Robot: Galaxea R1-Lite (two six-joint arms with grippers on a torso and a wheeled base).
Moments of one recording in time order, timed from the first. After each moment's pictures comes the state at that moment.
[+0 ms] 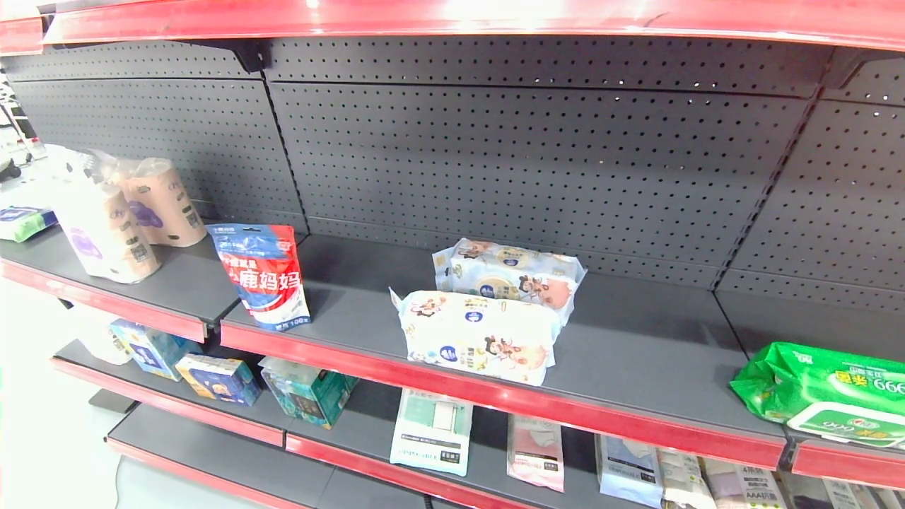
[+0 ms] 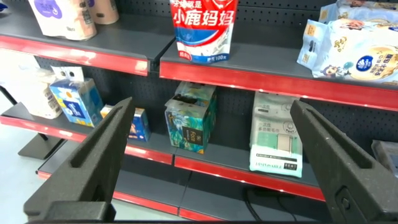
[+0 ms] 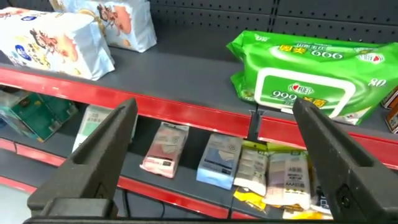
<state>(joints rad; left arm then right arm) 0.00 0.00 0.00 0.01 0.01 0.00 0.00 0.00 0.00 0.01 0.02 -0.01</state>
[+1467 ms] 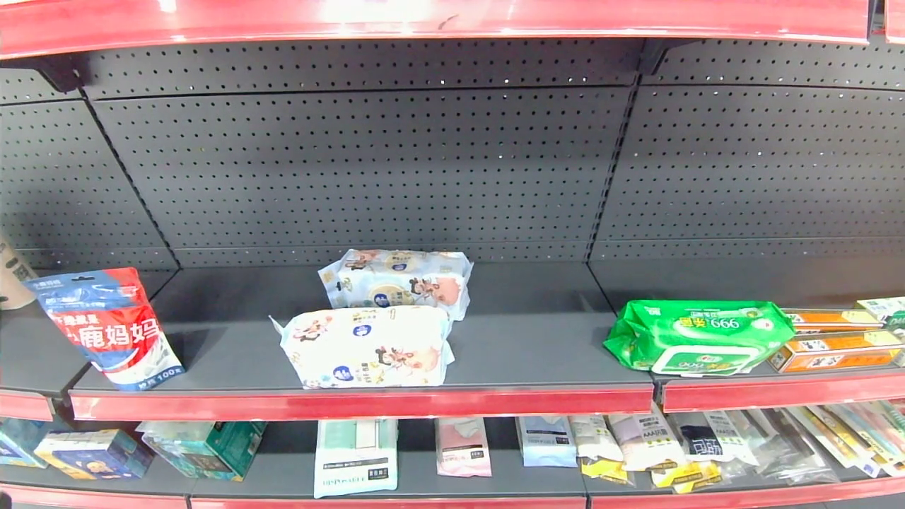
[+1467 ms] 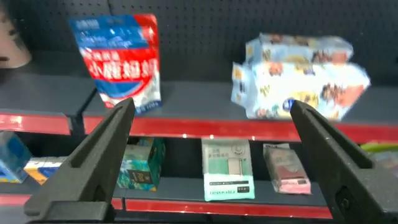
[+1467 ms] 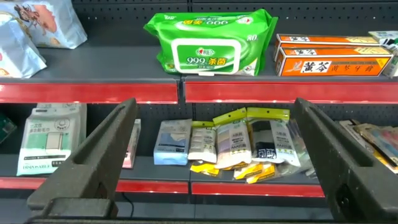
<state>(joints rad) 0.01 0.26 -0.26 0.03 0.05 -0.03 0.00 0.00 0.00 0.01 0.02 -0.01</state>
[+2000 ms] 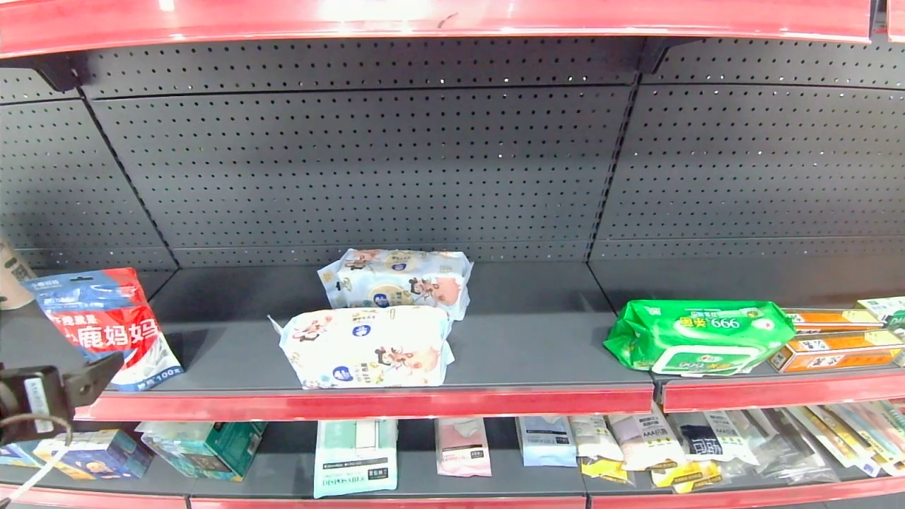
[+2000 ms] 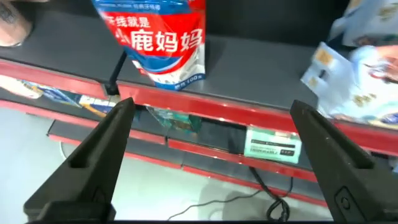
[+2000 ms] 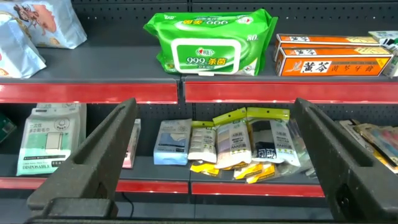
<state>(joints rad) 0.05 1.06 -0.46 -0.15 0.24 -0.02 0.00 0.00 0.00 0.01 0.02 -0.01</state>
